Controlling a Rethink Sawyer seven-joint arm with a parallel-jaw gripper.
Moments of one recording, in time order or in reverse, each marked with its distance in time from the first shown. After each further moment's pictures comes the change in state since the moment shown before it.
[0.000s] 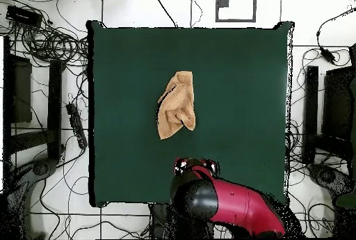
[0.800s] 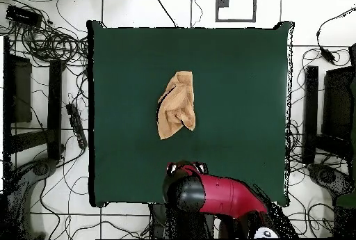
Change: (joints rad) arm 0.055 0.109 0.001 -0.025 -0.036 -0.009 0.000
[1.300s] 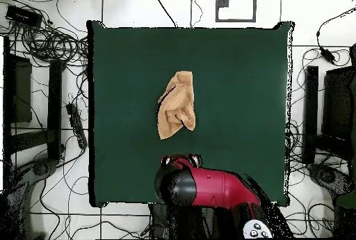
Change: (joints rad) arm 0.051 0.002 0.000 -0.052 0.000 0.000 0.000
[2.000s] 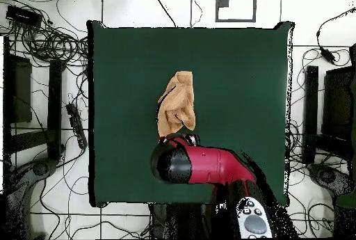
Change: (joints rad) arm 0.044 0.056 0.000 -0.163 0.002 0.046 0.000
